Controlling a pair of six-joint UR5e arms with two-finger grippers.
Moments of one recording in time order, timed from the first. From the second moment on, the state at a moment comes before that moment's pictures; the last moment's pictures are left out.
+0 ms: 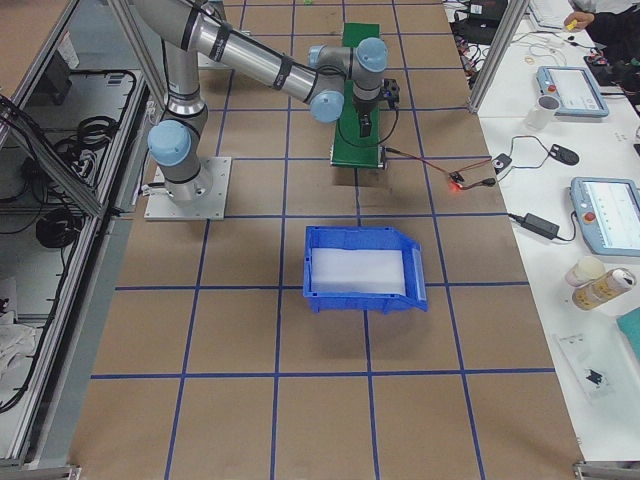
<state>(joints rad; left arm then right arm) -1.62 -1.62 -1.45 -1.56 1.62 -0.11 1.48 -1.34 1.82 -2.07 -1.33 -0.18</state>
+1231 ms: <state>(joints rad) -1.62 -1.62 -1.45 -1.56 1.62 -0.11 1.48 -1.31 1.82 -2.07 -1.32 -0.18</state>
